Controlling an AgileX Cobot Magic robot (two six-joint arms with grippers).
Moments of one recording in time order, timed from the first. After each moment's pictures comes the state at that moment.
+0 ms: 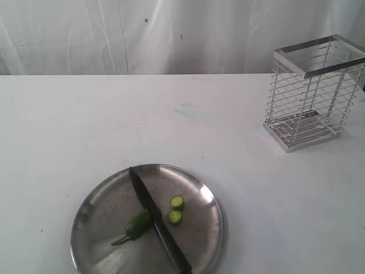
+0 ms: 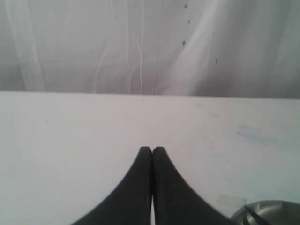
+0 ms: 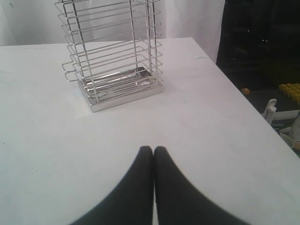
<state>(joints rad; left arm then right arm) 0.02 0.44 -0.12 0.37 -0.17 -0.47 -0.10 0.00 0.00 -0.08 0.33 0.06</state>
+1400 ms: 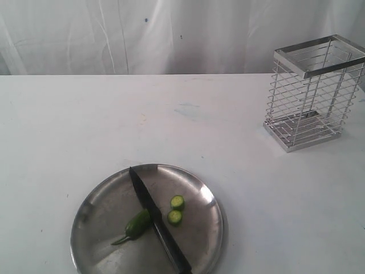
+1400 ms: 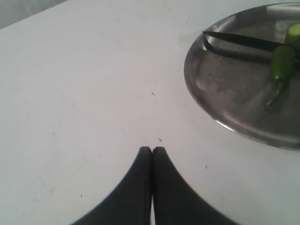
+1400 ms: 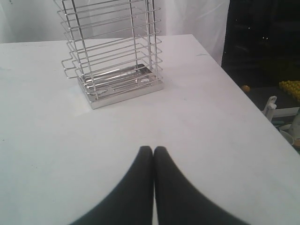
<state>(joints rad) -0.13 0.00 0.03 -0.20 0.48 0.46 -0.10 0.00 0.00 -0.08 0.34 0.06</state>
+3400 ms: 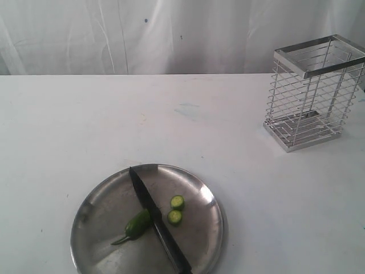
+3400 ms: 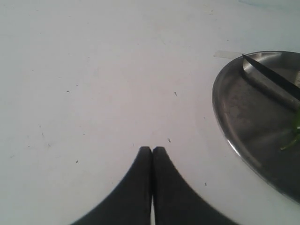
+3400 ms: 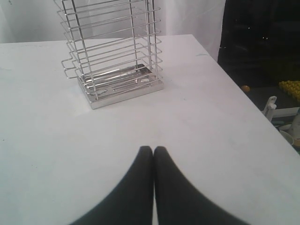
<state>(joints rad) -0.03 0.00 0.03 -0.17 0.49 0.08 -0.10 0.00 0.00 -0.08 0.34 0.06</state>
